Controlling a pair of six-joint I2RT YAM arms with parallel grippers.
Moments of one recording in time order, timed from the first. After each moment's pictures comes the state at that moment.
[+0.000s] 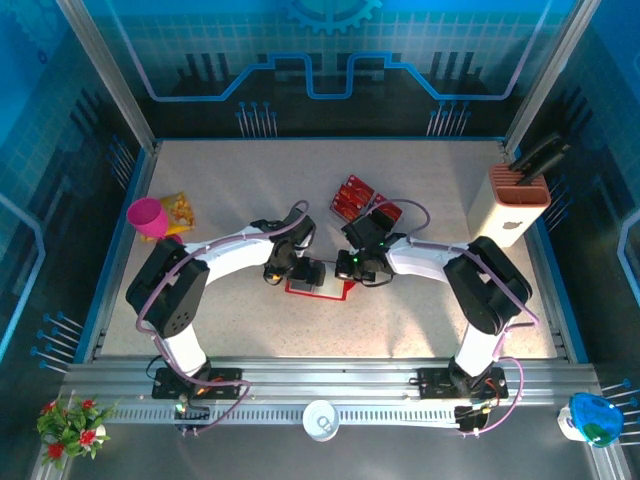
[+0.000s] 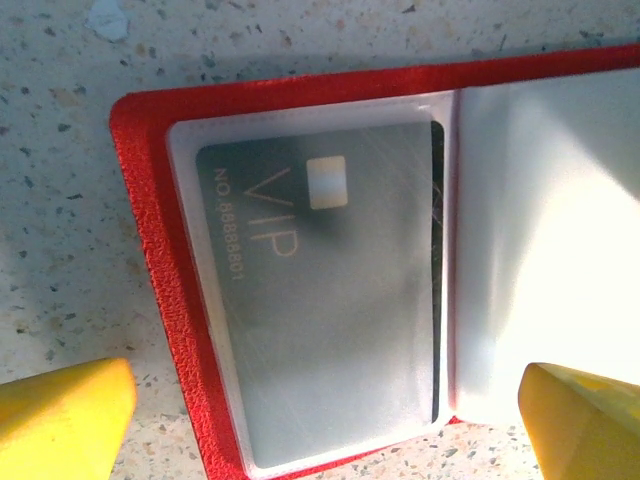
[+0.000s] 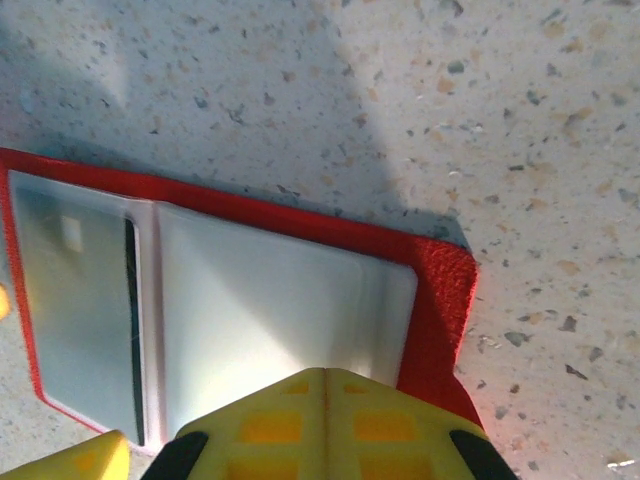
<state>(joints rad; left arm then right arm) -0.60 1.74 1.07 -0.68 0.10 -0.45 0.66 1.76 0.96 -0.31 -0.21 0.80</state>
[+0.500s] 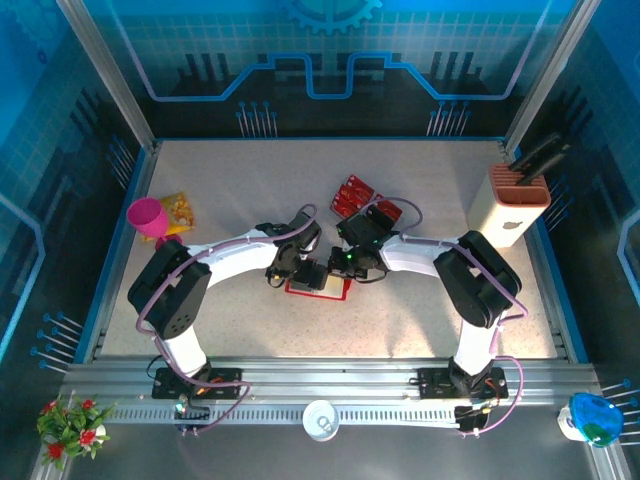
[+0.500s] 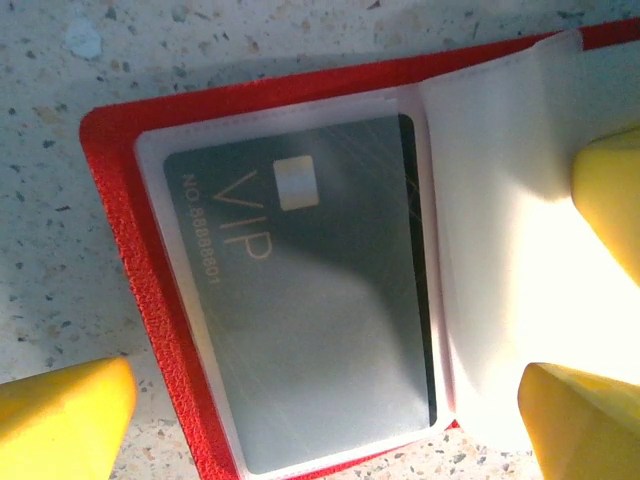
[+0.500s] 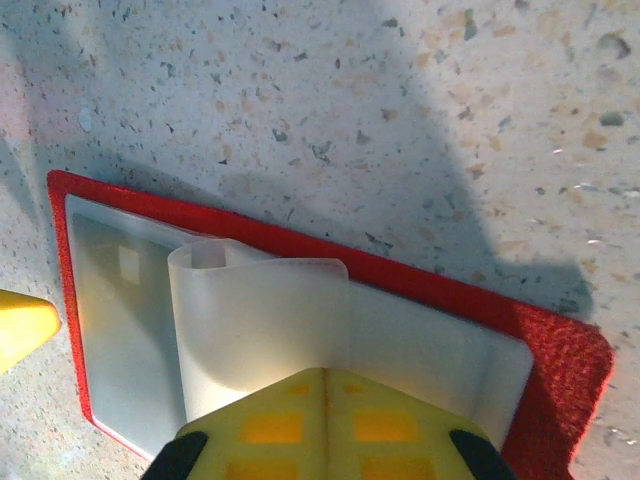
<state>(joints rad) -0.64 1.74 1.07 -0.67 0.04 -0.42 0.67 1.82 1.01 -0.25 -0.27 0.81</state>
